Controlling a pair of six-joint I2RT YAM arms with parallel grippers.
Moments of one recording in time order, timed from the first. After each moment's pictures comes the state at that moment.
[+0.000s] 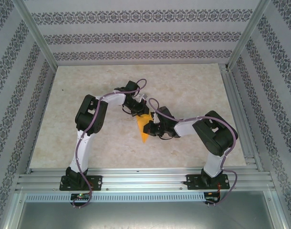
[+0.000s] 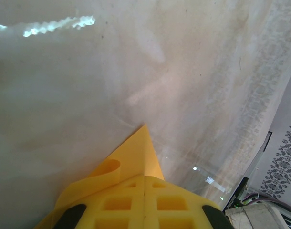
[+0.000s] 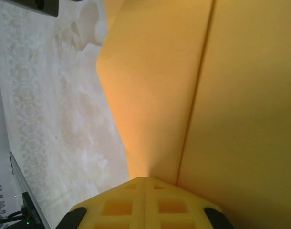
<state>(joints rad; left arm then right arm) -0.45 2.31 1.64 -0.56 0.78 -0.53 0.65 1.81 0.73 0.23 -0.50 0.83</state>
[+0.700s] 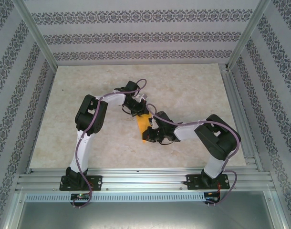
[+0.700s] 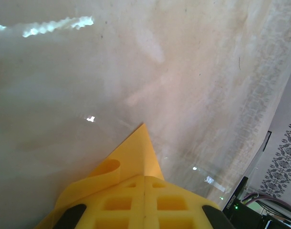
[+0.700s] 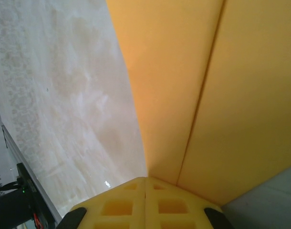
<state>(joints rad) -0.45 2.31 1.64 -0.56 0.78 -0.53 0.72 1.75 0.68 0.16 -0.52 0.84</state>
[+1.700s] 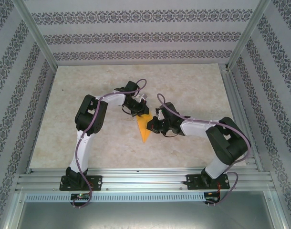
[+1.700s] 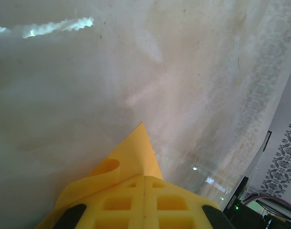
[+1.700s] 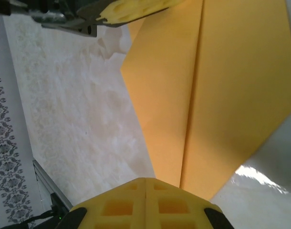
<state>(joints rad) -0.45 2.30 1.63 -0.55 0.78 -0.53 0.61 1.67 0.77 0.05 -0.50 0.90</state>
